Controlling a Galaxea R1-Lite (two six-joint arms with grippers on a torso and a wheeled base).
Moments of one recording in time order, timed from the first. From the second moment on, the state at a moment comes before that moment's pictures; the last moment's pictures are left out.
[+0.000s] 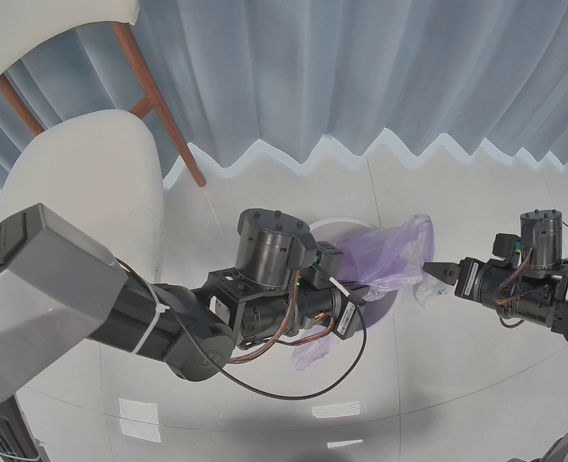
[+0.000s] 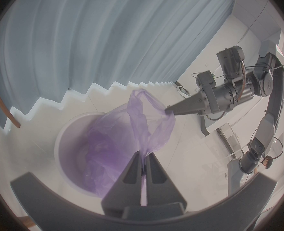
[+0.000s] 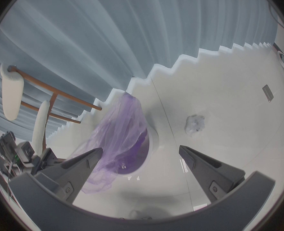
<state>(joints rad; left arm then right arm) -0.79 2.07 -1.12 -0.62 -0.17 0.00 0.35 1.60 -0.60 -0.51 -0.02 0.47</state>
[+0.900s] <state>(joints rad) -0.80 2.06 -1.11 -0.62 -0.17 -0.01 0.35 1.72 -0.74 -0.48 -0.02 0.47</state>
